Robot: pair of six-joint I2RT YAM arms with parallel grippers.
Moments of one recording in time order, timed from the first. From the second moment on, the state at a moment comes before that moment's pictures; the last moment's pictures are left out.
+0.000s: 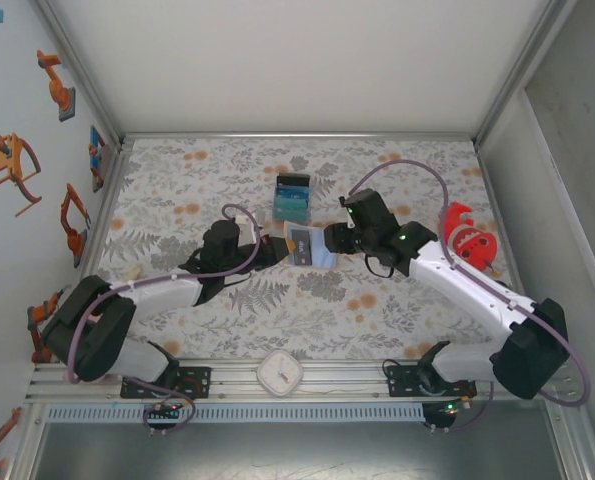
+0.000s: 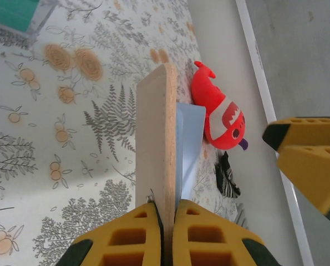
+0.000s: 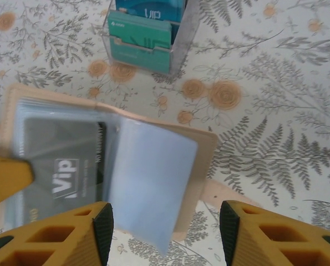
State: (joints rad) left arm -0.67 1.43 0.54 0.51 0.46 -0.95; right arm 0.69 1.29 1.05 -0.59 0.05 0.42
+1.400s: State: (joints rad) left arm -0.72 1.40 0.71 -0.16 0.05 -0.69; right arm 0.66 1.70 1.00 -0.25 -0.44 0.61
